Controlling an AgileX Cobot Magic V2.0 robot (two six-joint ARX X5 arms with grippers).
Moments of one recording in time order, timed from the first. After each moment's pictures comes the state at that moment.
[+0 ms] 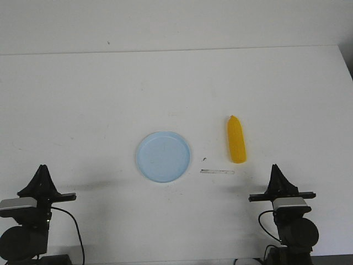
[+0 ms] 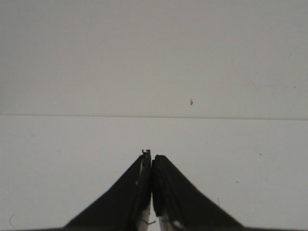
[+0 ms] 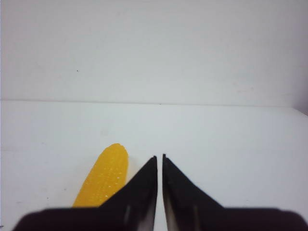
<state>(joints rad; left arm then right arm) 0.05 0.15 0.36 0.01 -0.05 0.01 -0.01 0.00 0.01 0.06 -0.03 0.00</state>
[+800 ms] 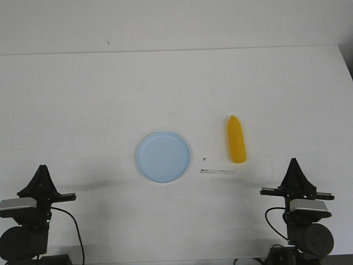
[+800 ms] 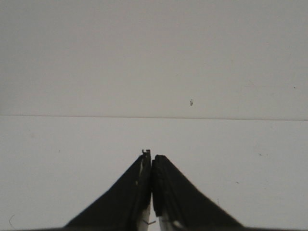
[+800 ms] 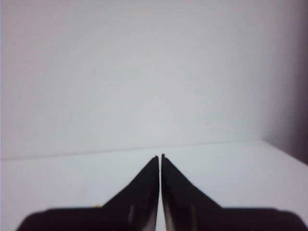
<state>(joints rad) 0.05 0.15 0.36 0.01 -0.05 0.01 -0.01 0.06 0.19 0.08 0.08 0.06</state>
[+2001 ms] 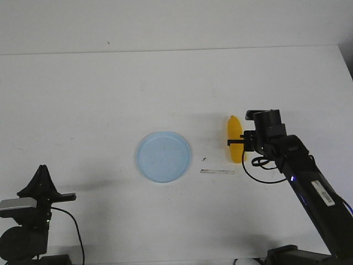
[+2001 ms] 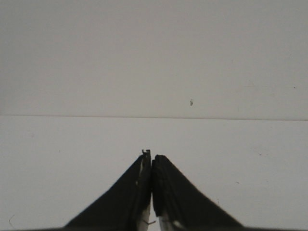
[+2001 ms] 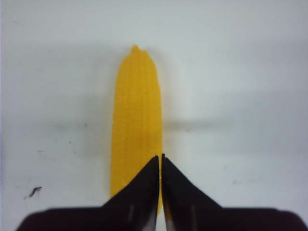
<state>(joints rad) 0.05 0.15 0.36 0.01 -0.05 0.01 0.18 1.40 1.18 -0.78 0.05 0.26</state>
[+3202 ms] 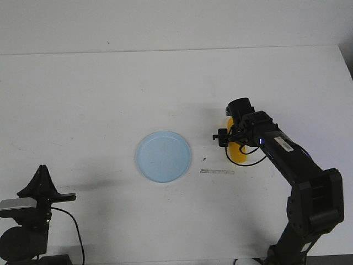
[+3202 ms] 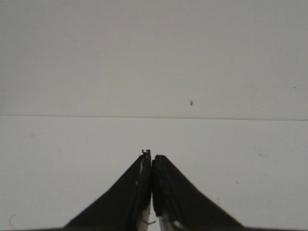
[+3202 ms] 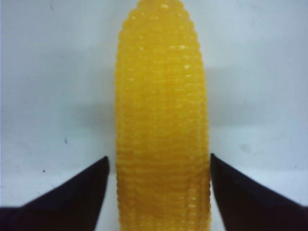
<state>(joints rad) 0.05 0.15 0.36 0.01 -0.05 0.01 0.21 1.79 1.35 -0.82 0.05 0.29</state>
